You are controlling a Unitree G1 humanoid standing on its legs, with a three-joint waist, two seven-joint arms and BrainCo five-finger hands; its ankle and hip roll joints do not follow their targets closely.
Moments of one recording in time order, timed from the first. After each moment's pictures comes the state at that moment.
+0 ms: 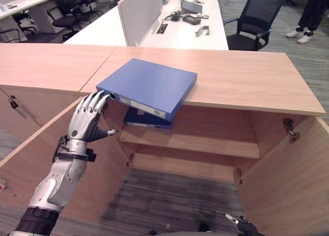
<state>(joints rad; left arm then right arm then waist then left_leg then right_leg) -0.05 0.75 -0.09 -0.01 0.65 -0.17 0.39 0.11 -0.26 0.07 1.10 0.41 -0.08 -0.01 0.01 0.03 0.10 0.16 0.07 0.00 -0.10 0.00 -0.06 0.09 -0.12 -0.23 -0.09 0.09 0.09</state>
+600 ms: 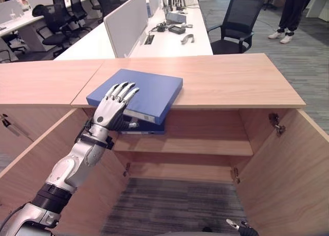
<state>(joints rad) -0.25 0.77 -0.29 0.01 0.73 -0.17 0.35 0.11 -0.26 0.08 1.14 0.40 -0.07 -0.02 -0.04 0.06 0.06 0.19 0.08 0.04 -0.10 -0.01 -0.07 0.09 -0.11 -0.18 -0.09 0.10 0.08</state>
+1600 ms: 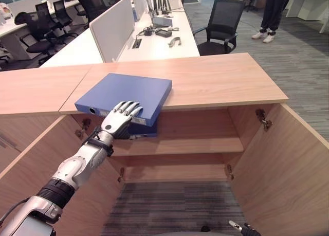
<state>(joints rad) -0.35 0.79 -0.45 0.24 0.77 -0.15 0.31 0.11 -0.28 0.07 1.15 0.41 -0.07 -0.02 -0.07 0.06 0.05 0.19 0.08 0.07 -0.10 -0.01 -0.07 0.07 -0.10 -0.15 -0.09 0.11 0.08</state>
